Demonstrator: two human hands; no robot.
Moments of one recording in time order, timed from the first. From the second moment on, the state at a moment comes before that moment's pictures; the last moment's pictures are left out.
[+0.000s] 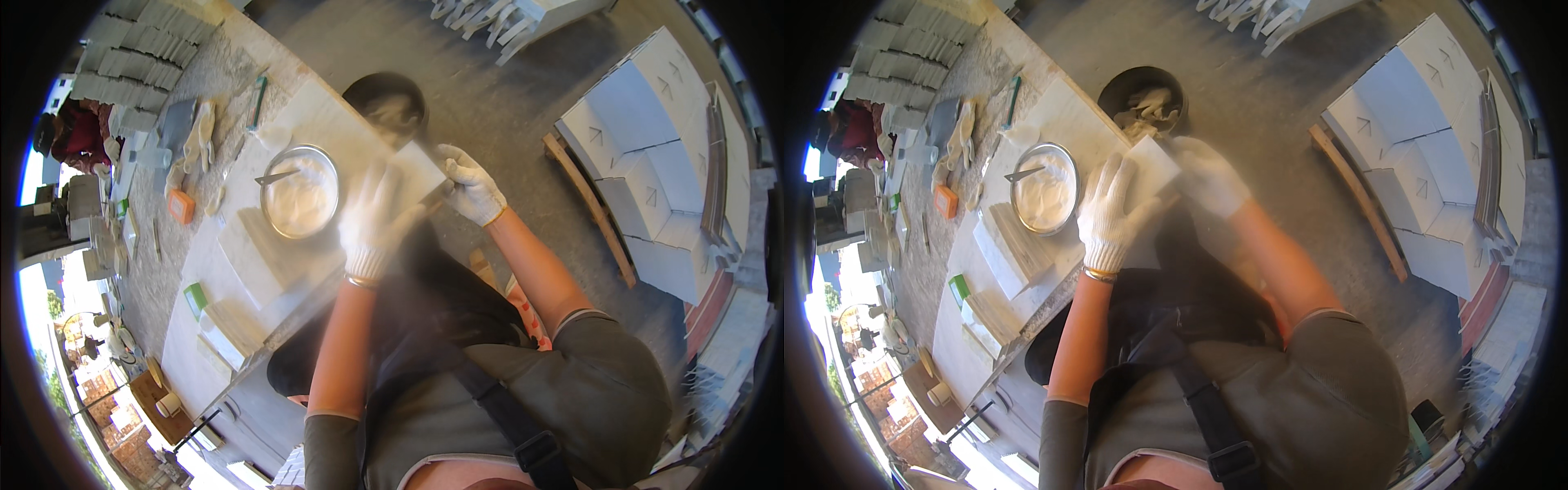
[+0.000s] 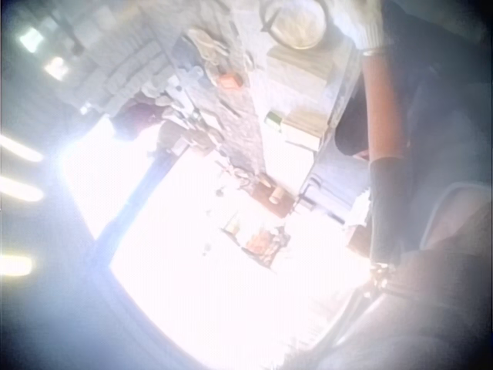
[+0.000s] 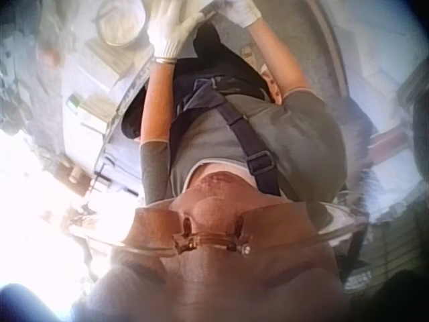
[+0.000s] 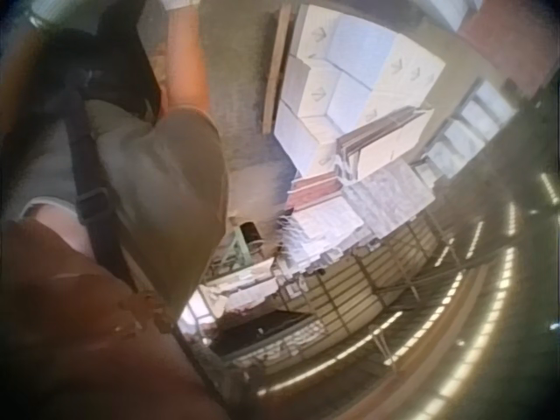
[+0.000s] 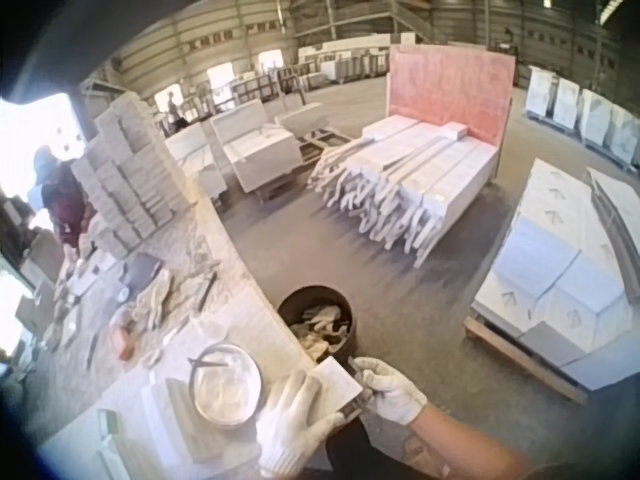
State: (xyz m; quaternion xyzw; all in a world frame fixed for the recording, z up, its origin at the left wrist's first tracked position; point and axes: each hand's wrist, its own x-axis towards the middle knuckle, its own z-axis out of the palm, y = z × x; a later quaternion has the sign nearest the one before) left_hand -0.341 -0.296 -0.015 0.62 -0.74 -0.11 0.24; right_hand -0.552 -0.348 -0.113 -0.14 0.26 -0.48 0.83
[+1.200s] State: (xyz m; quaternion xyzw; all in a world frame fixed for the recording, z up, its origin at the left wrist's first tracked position) left_hand -0.342 -0.295 -0.008 0.61 -0.75 -0.09 0.24; right_hand -0.561 -0.327 -0.098 -0.31 0.47 -0.37 0.74
